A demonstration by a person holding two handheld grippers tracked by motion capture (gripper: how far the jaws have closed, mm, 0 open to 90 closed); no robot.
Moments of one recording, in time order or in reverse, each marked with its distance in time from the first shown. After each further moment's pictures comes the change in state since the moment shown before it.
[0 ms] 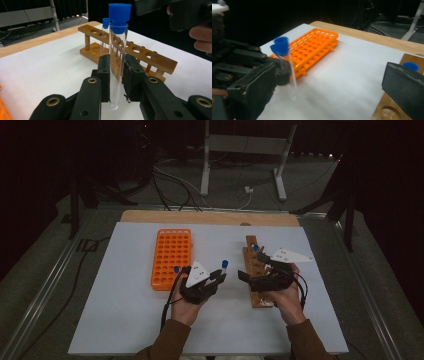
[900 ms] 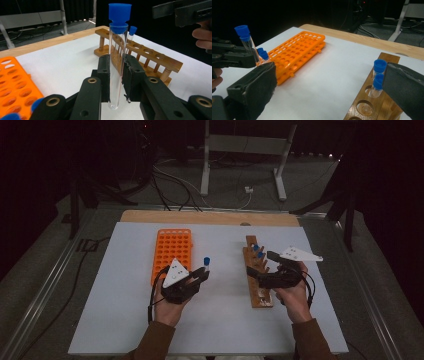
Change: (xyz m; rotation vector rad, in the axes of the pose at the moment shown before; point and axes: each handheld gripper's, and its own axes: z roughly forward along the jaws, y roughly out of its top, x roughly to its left) left arm 0.025 -0.006 -0.038 -0.035 0.039 -0.040; right arm -0.016 -0.001 -0.012 -0.023 -0.065 0.019
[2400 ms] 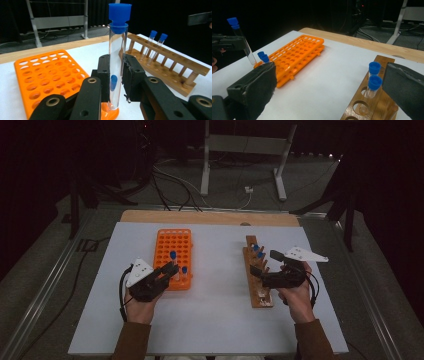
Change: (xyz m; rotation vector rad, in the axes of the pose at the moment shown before) left arm 0.047 -0.009 -0.053 -0.055 0.142 -0.059; right arm -0.002 0.002 -0.009 -0.025 -0.002 0.010
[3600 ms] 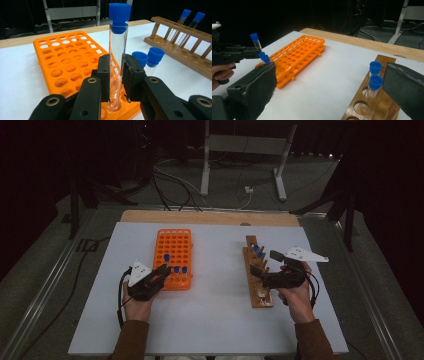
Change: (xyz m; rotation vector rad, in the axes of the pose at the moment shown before) left arm 0.028 -0.036 0.017 0.063 0.086 -0.001; right arm -0.001 -0.001 0.000 -0.003 0.006 0.009
